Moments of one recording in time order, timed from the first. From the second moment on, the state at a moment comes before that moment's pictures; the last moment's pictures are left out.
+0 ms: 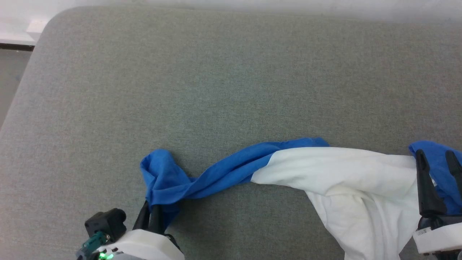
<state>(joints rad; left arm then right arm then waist) 0.13 0.25 -0.32 -0.23 -0.56 0.42 0.04 0.15 -0.10 -0.19 -0.33 0.35 0.13 0.05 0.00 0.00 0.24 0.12</state>
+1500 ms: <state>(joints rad) -0.46 0.24 -0.68 0.14 -0.41 0.14 0.36 0.11 -0.16 -0.21 -0.31 0.39 0.13 0.05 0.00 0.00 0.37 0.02</state>
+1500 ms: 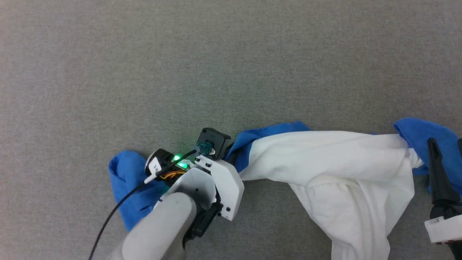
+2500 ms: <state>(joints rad) -0.38 0.18 -0.34 0.08 -0.51 0.35 -0.06 0.10 -0.17 -0.17 -0.25 0.41 0.13 0.03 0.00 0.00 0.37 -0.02</state>
